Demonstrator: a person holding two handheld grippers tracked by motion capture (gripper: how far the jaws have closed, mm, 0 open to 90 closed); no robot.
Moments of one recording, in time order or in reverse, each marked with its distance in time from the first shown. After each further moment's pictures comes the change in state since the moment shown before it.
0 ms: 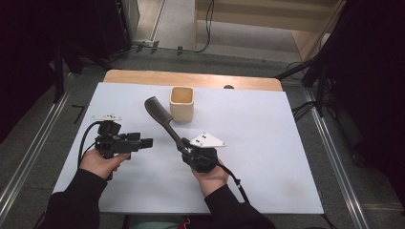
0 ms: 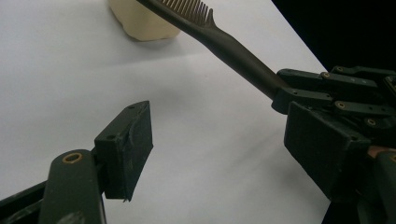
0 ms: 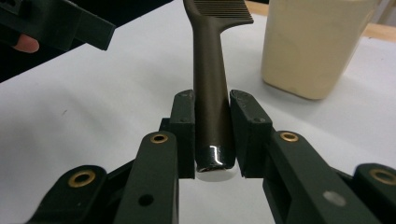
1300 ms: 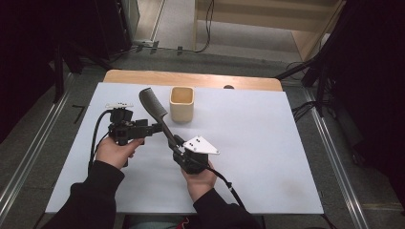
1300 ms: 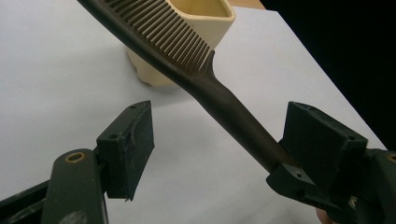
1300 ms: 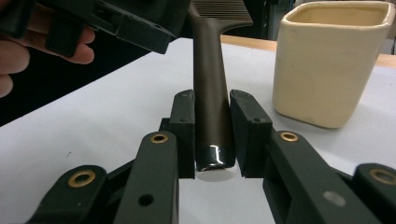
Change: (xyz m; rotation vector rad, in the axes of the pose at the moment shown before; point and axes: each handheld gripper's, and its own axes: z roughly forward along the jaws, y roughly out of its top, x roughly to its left) left arm -0.014 0.030 0.026 -0.082 0.112 -0.035; right arm 0.019 -0.006 0.017 -0.158 -0.014 0.042
